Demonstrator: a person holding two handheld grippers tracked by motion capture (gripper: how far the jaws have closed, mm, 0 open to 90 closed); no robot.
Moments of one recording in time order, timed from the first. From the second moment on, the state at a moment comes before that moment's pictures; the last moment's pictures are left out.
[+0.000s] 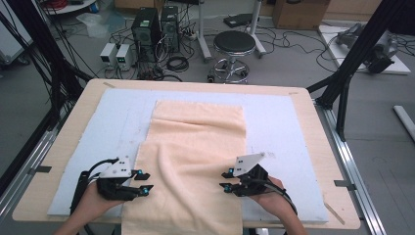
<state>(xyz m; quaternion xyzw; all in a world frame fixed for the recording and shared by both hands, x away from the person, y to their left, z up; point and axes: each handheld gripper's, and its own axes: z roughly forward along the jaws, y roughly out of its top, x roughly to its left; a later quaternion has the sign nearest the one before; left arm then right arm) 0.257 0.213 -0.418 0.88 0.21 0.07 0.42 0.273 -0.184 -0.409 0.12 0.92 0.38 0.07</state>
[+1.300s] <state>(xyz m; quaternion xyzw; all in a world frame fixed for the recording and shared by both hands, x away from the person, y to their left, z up) 0.271 0.199 -0.431 0.90 0.20 0.03 0.39 0.275 -0.190 -0.431 0.13 0.93 0.35 0.06</state>
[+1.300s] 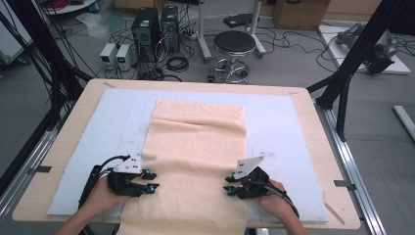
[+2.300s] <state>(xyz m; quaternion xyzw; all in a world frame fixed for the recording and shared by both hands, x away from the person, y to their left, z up) 0.242 0.204 -0.430 0.91 0.15 0.01 0.39 0.253 -0.204 -0.431 0.13 0.92 0.36 0.04</state>
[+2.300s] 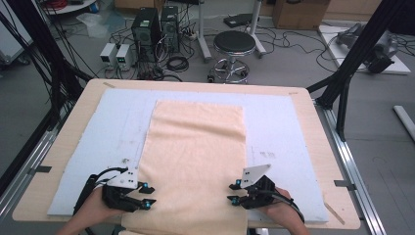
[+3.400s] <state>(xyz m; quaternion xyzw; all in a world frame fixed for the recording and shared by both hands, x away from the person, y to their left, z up) 0.257 0.208 -0.434 0.90 0.19 0.03 0.39 0.262 -0.225 -0.433 0.14 0.92 0.36 0.04</state>
